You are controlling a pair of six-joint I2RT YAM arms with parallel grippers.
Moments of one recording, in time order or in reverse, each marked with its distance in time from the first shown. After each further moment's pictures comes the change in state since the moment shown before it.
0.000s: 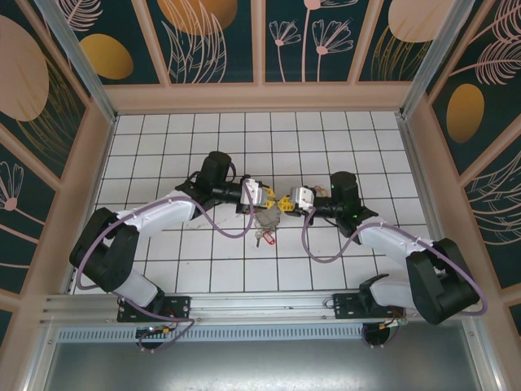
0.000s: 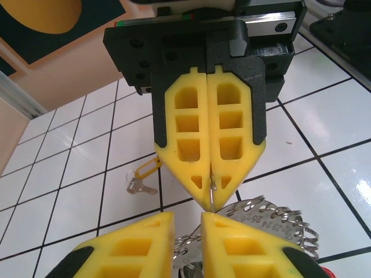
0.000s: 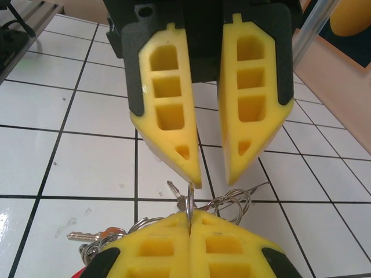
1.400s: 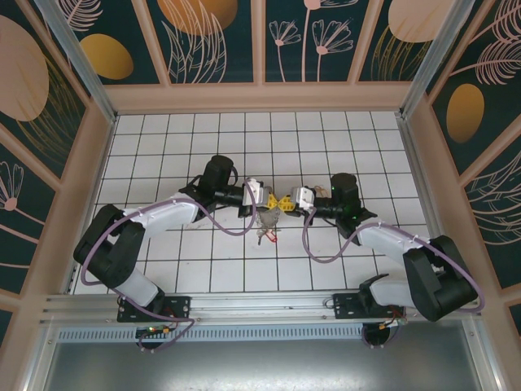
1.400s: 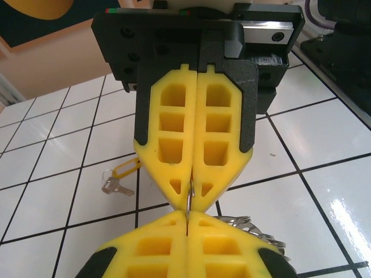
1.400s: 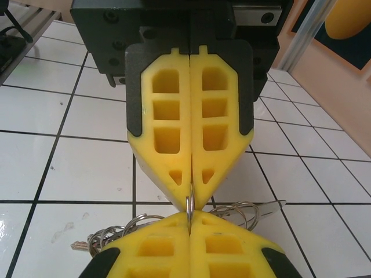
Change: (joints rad) left arm -0.019 0.036 -0.029 0.076 0.020 -0.125; right arm -0.003 0.021 -0.024 0.082 -0.010 0.037
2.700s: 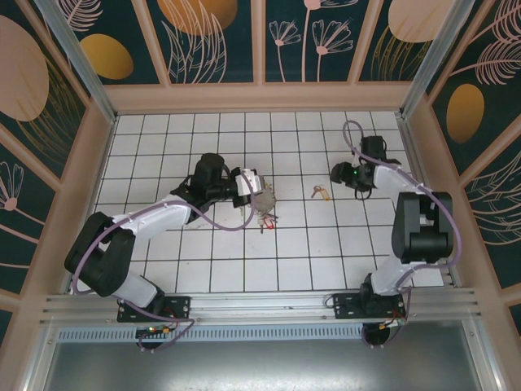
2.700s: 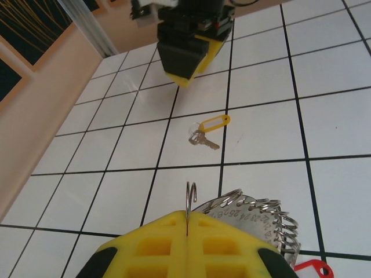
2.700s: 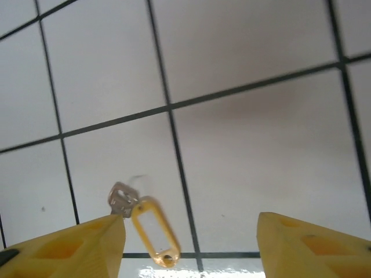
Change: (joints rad) left arm 0.039 -0.072 -0.031 0.063 -0.291 -0.063; right arm -0.406 0.411 0.604 -0.902 0.629 0.893
